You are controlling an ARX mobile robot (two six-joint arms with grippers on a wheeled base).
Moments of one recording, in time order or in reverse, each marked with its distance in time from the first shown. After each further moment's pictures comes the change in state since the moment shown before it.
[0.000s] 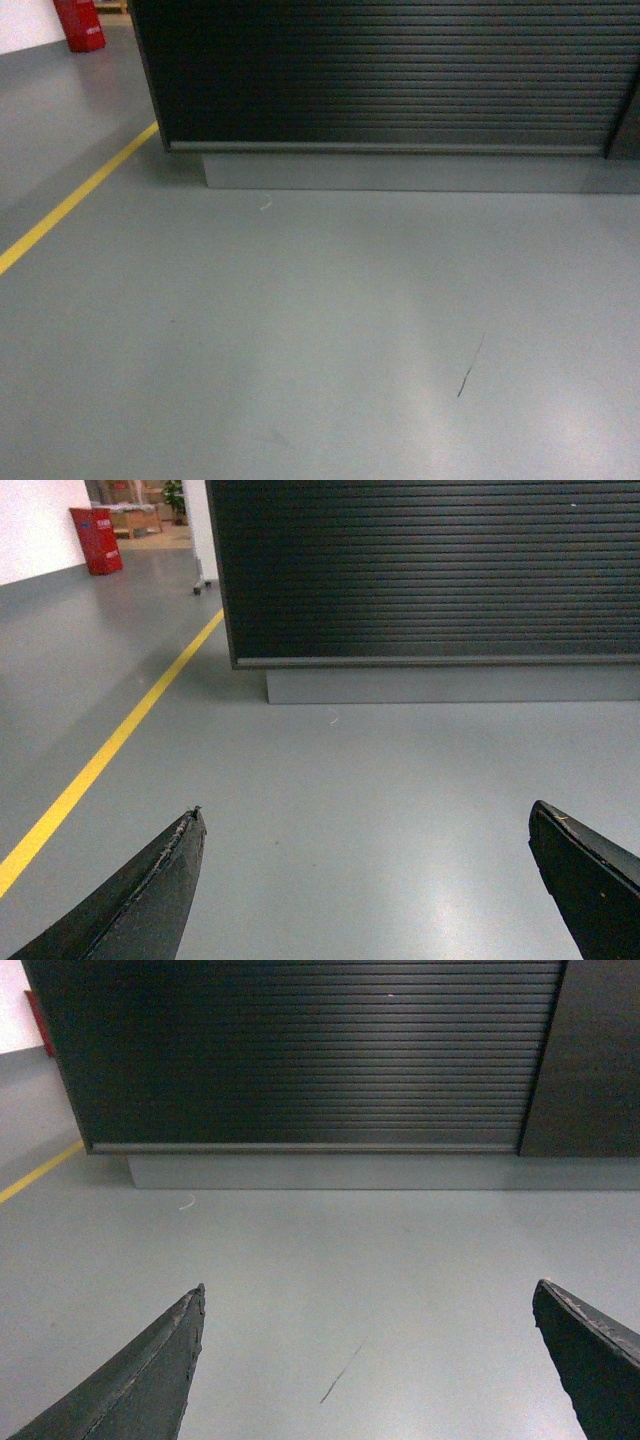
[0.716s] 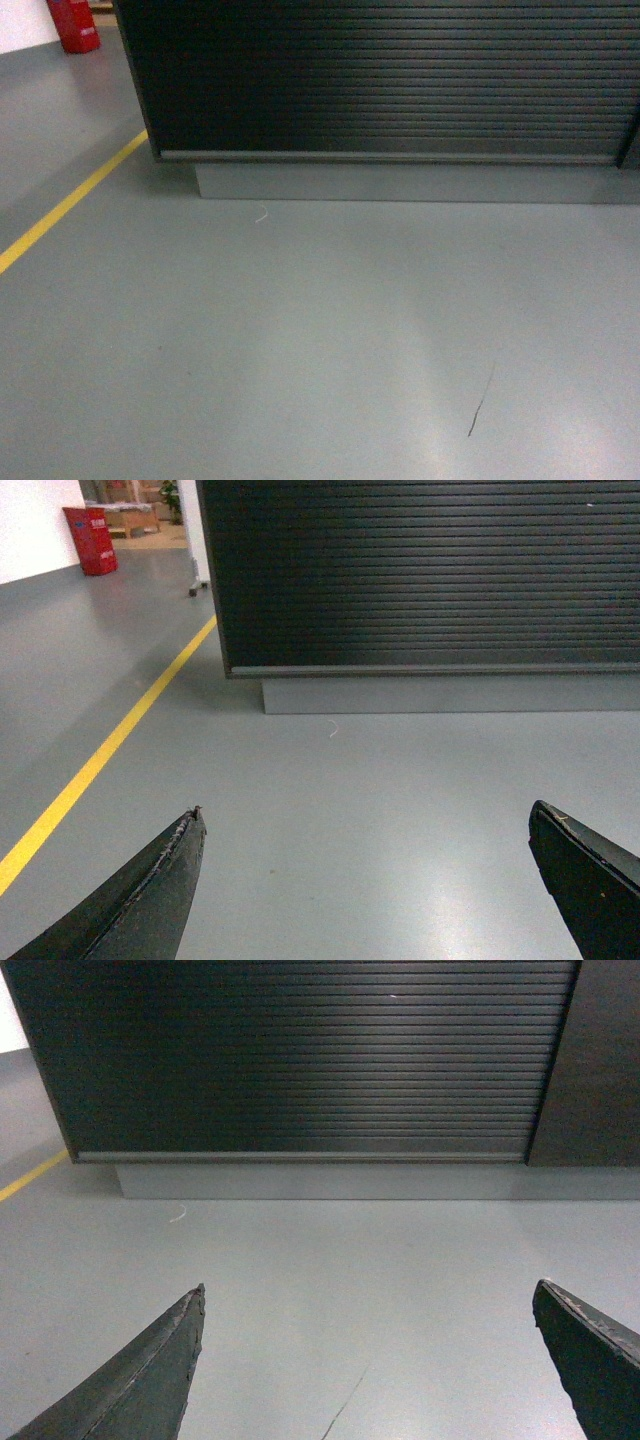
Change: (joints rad) left arm 0.000 0.000 0.000 0.000 0.000 0.000; right arm 0.000 0.000 0.000 0.000 0.000 0.000
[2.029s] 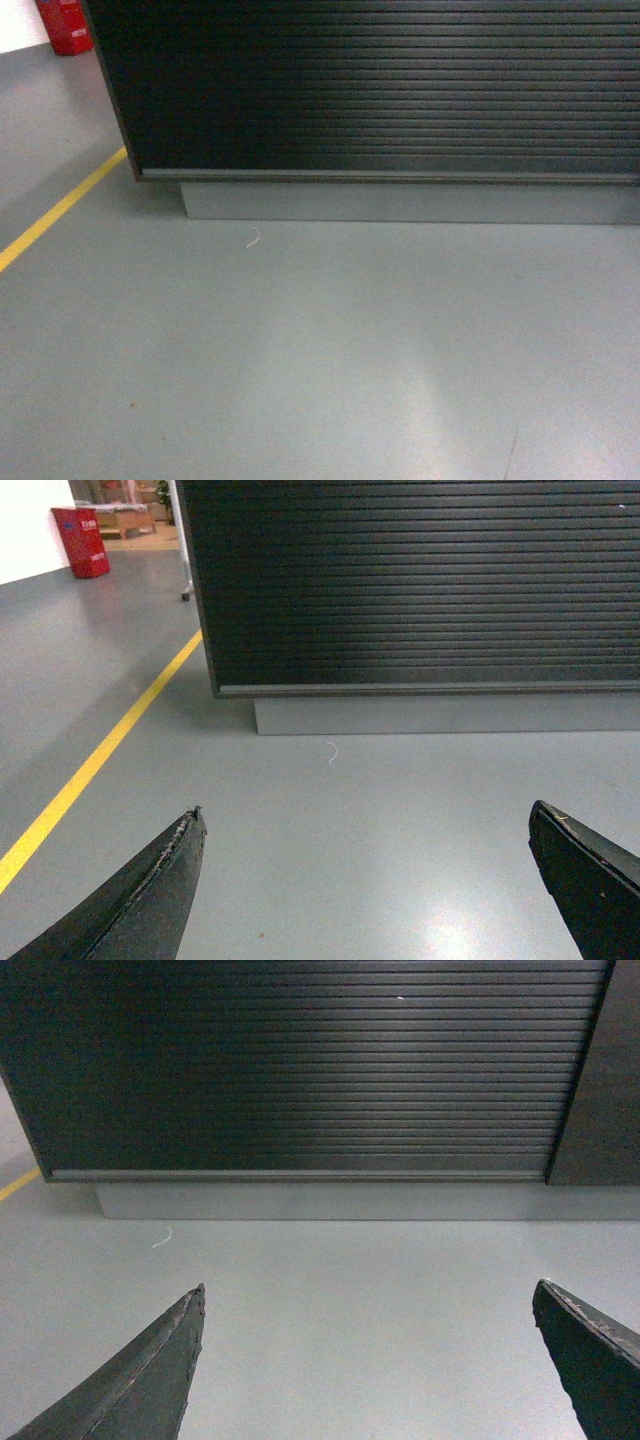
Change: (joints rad) left arm 0.000 0.000 0.000 0.000 0.000 0.000; right arm 0.000 0.000 0.000 0.000 0.000 0.000
